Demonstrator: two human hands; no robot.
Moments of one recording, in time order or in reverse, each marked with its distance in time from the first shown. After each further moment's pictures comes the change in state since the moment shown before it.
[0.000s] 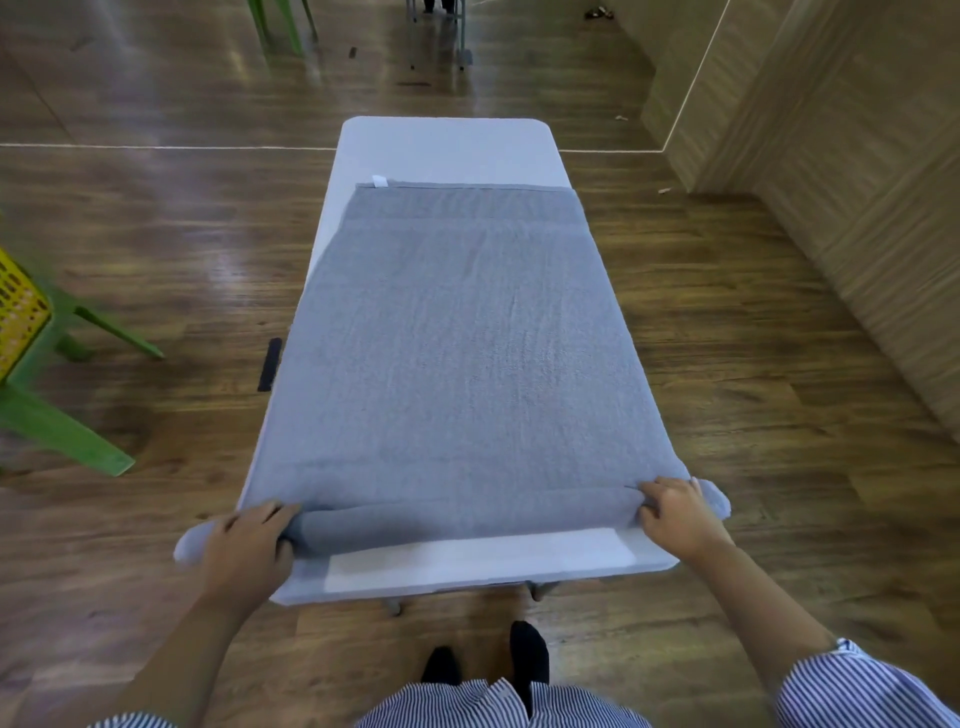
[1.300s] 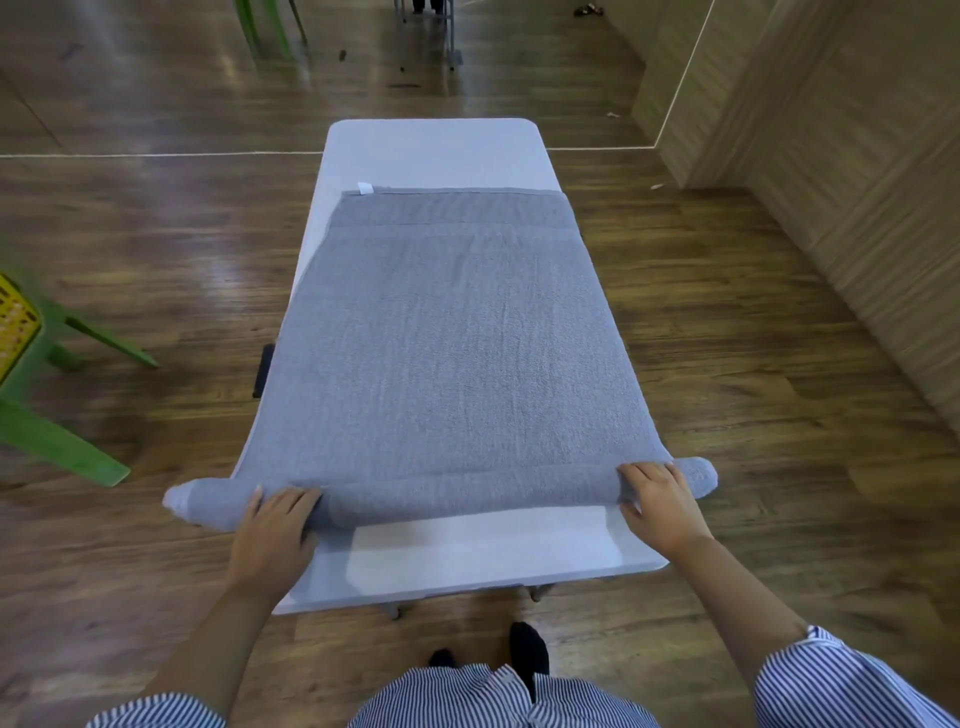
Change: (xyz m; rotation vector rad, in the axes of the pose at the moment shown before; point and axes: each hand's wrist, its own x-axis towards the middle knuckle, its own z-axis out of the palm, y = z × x) left_hand 0.025 0.030 0.009 -0.005 -0.172 -0.042; right_hand 0.009 0.001 0.009 -0.047 0.133 -0.116
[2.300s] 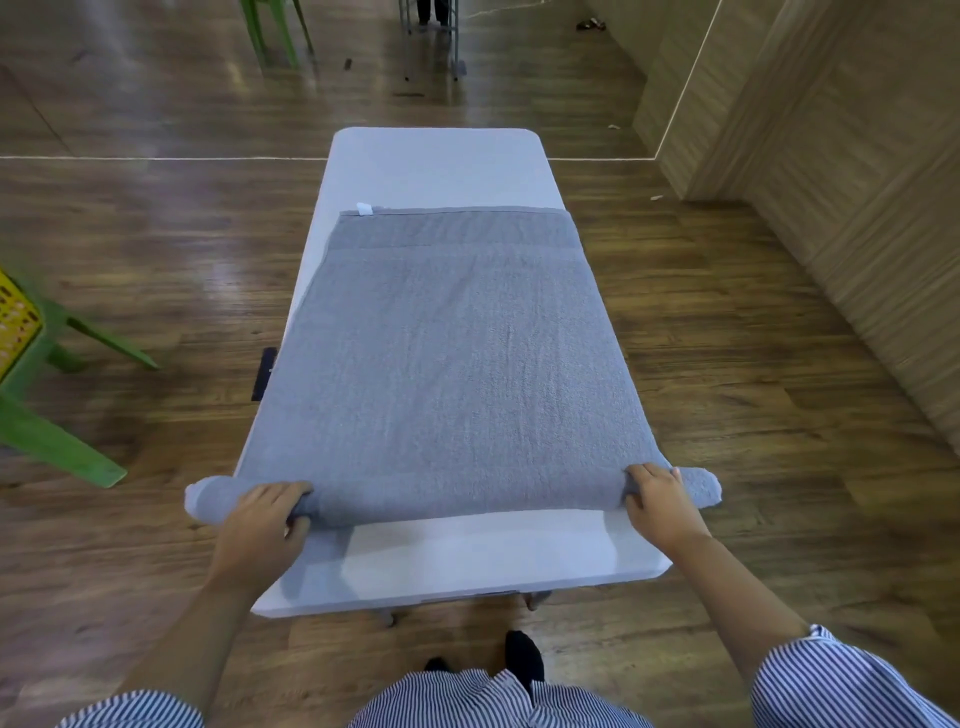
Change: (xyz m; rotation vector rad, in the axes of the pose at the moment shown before) left_hand 0.005 -0.007 -0.010 -0.176 0.125 0.037; right_hand 0.006 -0.009 -0.020 0.117 -0.079 0.136
